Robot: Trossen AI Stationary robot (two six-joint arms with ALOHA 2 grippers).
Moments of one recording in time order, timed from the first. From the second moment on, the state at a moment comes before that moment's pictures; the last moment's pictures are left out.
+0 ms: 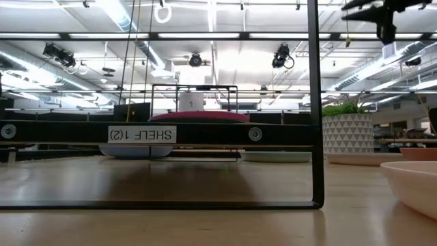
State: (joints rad) left arm -0.21 1.58 1.76 -0.88 -0.40 -0.10; right arm -0.22 0.32 0.72 -0.50 0.16 0.69
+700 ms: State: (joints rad) left arm -0.38 1.20 1.21 -0.51 -0.72 -0.39; right arm -0.20 0.68 0.72 -0.69 0.07 0.67
